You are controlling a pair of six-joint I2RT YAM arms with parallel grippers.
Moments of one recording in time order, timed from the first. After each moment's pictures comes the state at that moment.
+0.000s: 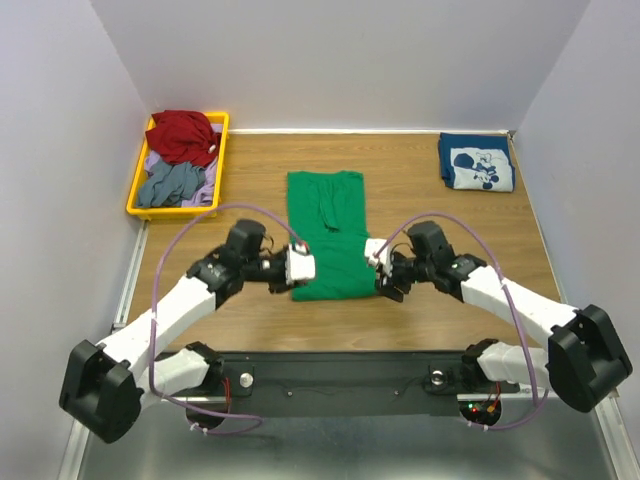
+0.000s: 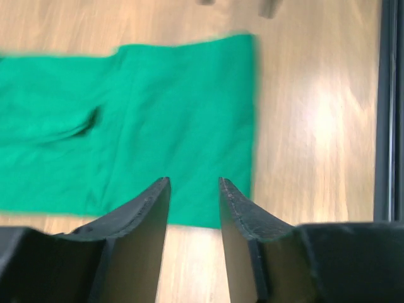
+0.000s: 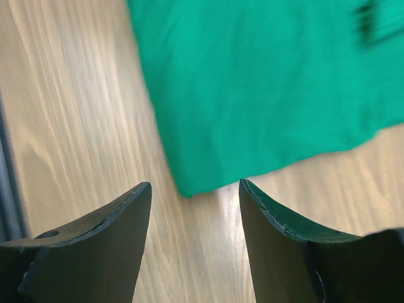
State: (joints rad) left arm -0.48 1.09 0.74 -0.34 0.72 0.73; right arm 0.53 1.19 0.68 -0.28 -0.59 -0.60
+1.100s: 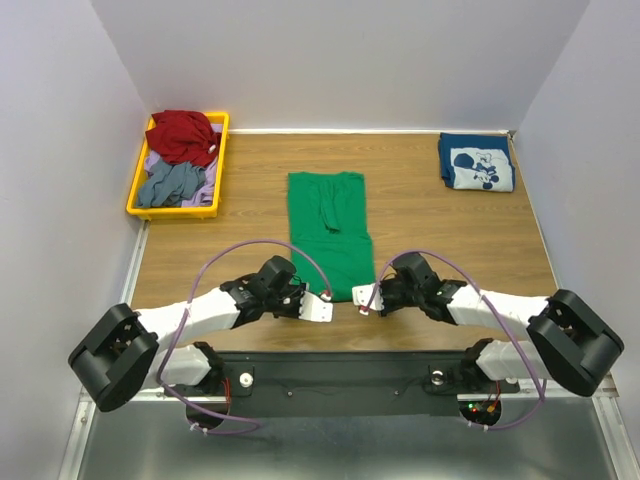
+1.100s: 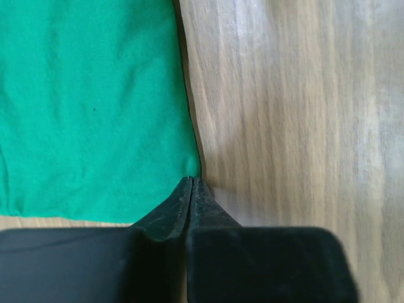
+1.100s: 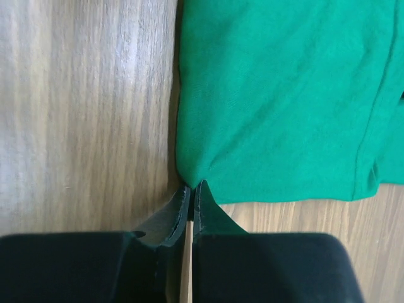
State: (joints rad) left arm -0.81 1.19 0.44 -0.13 0.25 0.92; right arm 0.73 1.28 0.41 0.08 -0.36 -1.02
